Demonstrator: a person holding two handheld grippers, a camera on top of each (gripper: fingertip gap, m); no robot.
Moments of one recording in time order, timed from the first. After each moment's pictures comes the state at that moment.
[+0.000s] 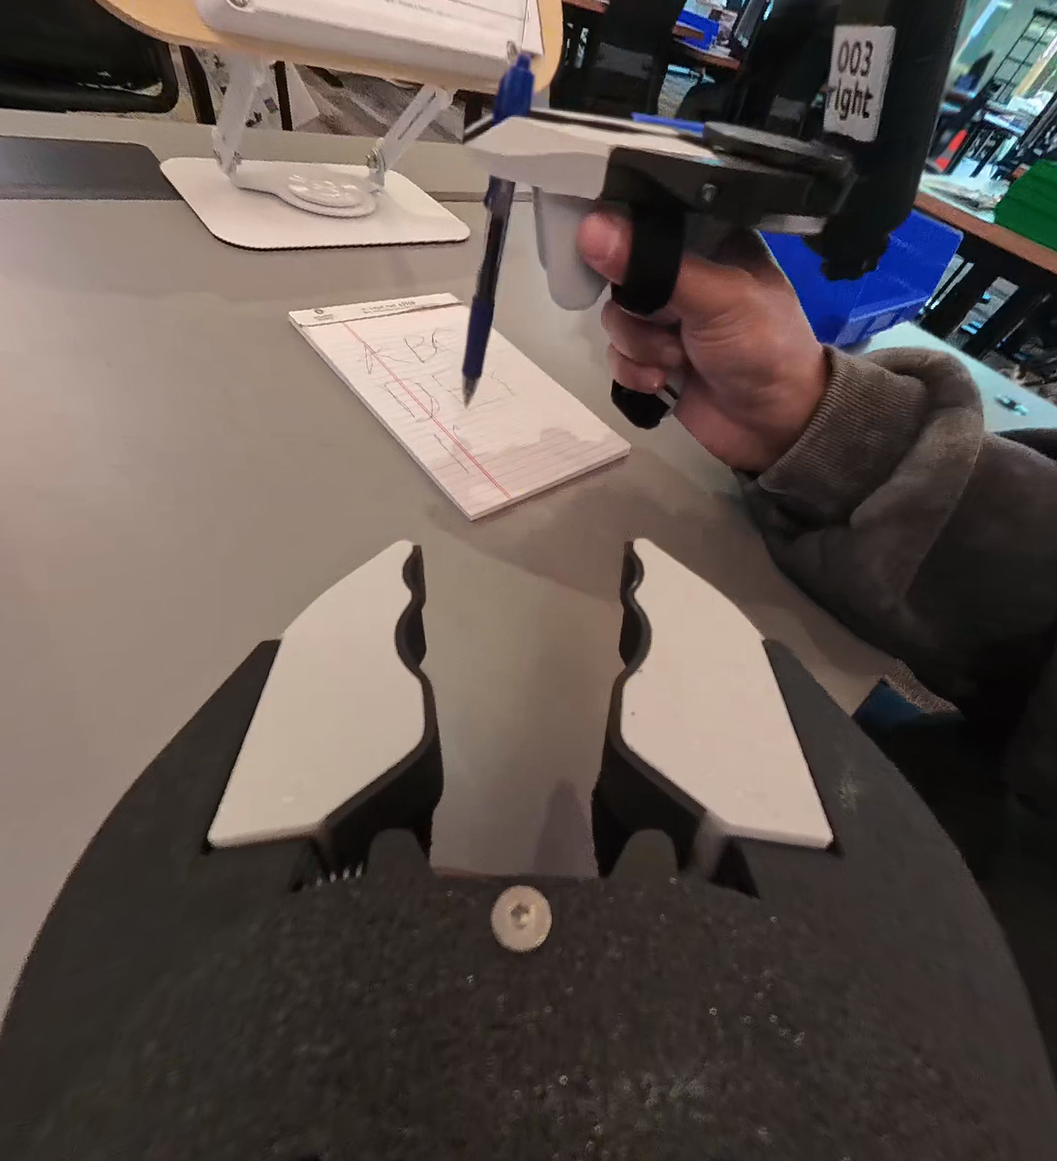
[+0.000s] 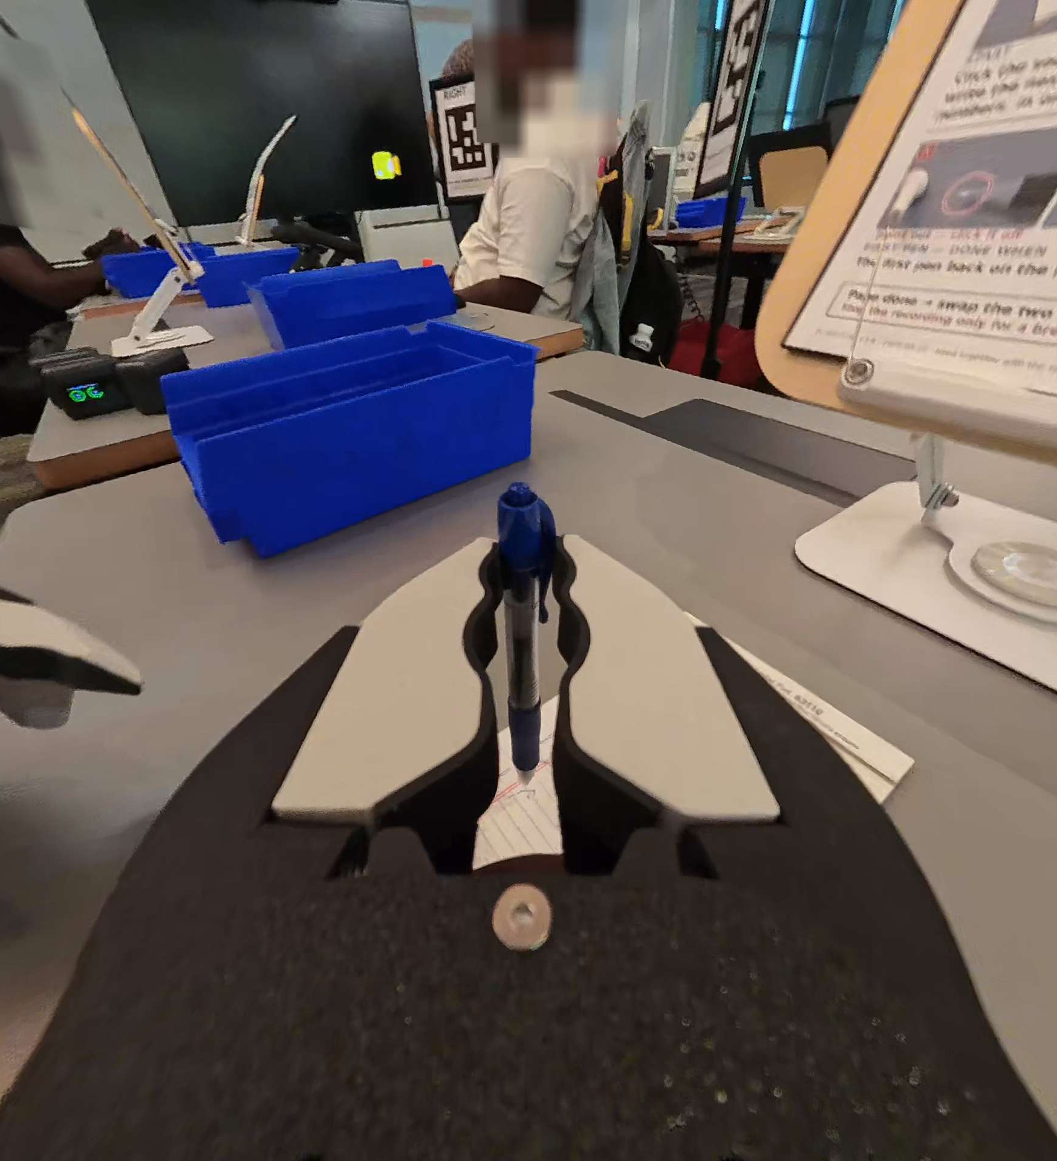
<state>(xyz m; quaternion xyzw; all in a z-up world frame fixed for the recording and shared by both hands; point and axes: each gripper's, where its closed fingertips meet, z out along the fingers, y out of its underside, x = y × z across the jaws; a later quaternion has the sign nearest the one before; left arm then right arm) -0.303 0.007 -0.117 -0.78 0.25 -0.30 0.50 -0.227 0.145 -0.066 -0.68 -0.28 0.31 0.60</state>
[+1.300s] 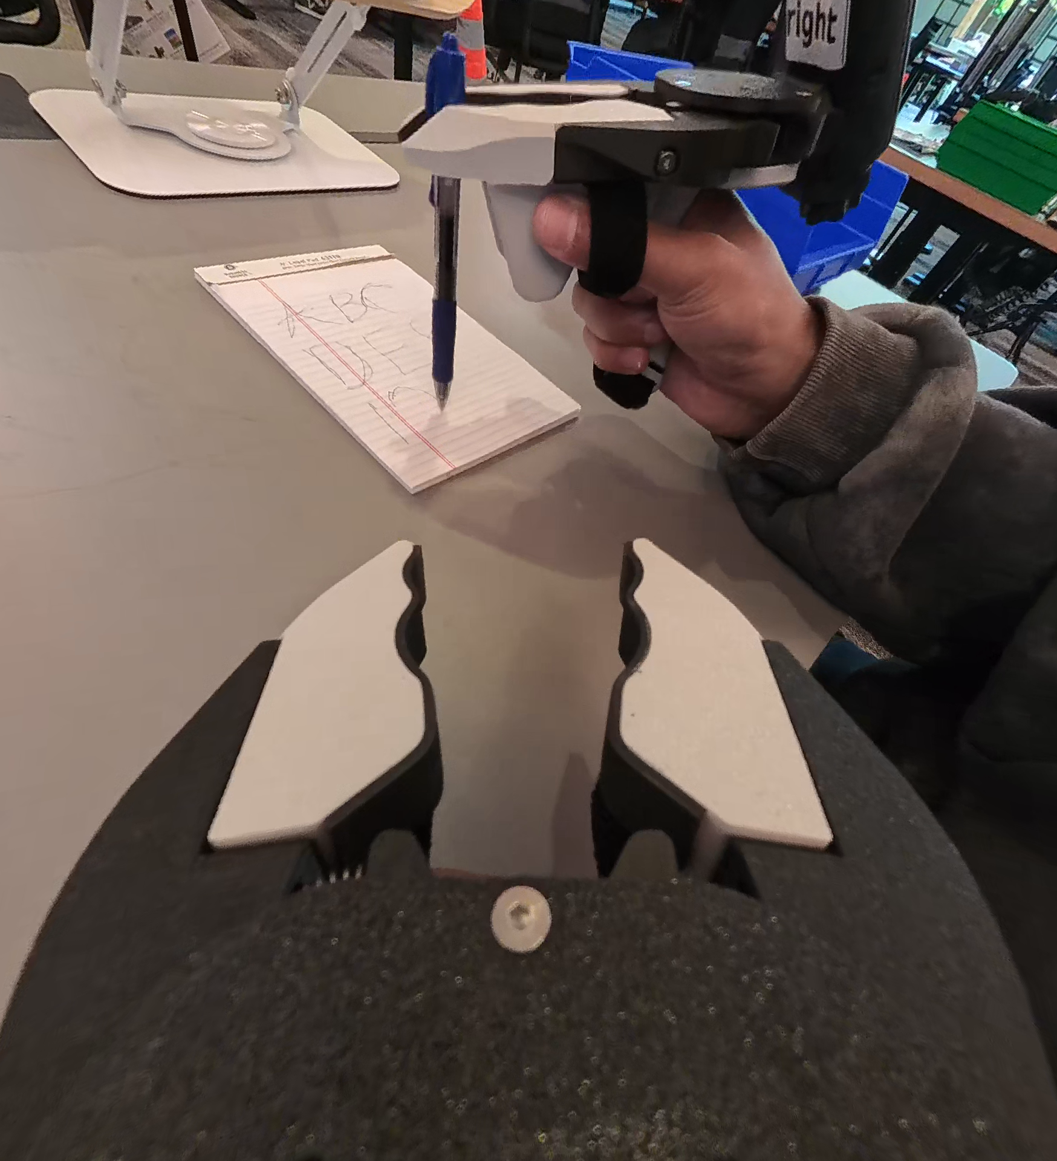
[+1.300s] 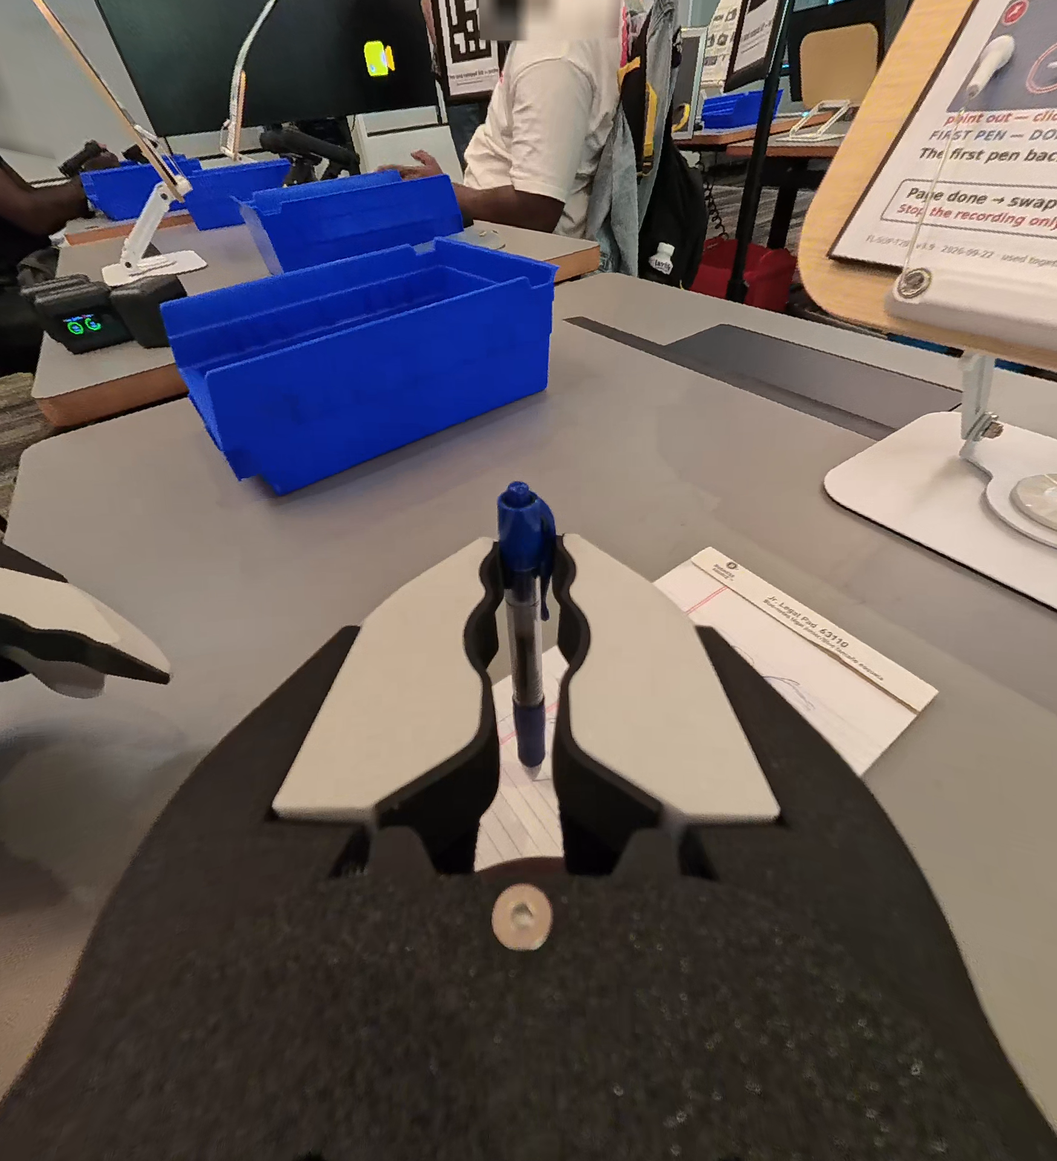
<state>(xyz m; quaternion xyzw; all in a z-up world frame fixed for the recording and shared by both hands) -0.287 -0.008 -0.127 -0.77 0.29 -0.32 0.46 -0.226 0.127 -0.083 -0.71 -0.30 0.30 0.56</state>
